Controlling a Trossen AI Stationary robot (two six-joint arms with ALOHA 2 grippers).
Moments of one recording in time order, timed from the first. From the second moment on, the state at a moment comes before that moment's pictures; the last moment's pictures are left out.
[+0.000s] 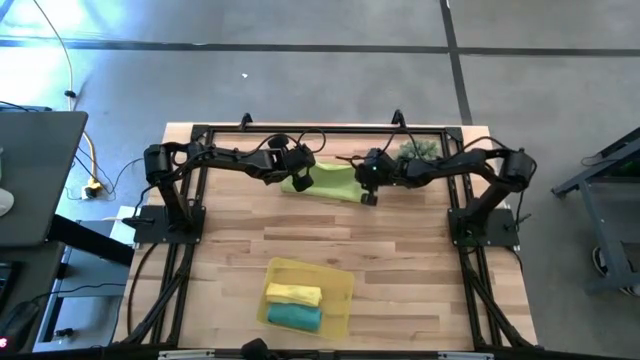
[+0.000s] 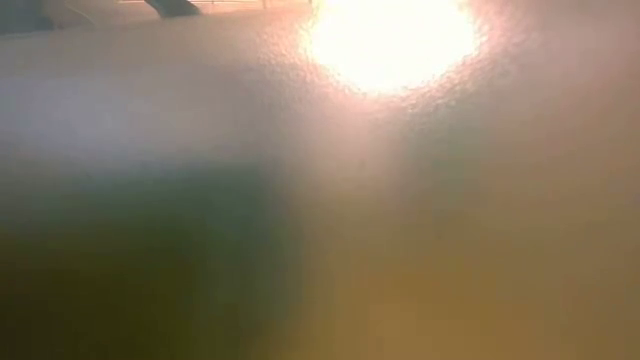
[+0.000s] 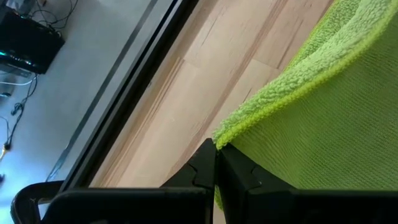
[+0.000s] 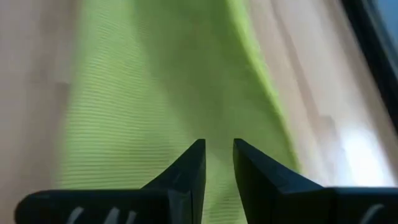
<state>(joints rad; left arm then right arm) 0.44 1.79 1.06 -0.29 -0.58 0.01 -0.39 1.64 0.72 0.06 0.08 -0.32</state>
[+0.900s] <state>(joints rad) 0.45 1.79 1.06 -0.39 -0.50 -0.19 -0.43 1.78 0.72 0.17 0.11 -0.31</state>
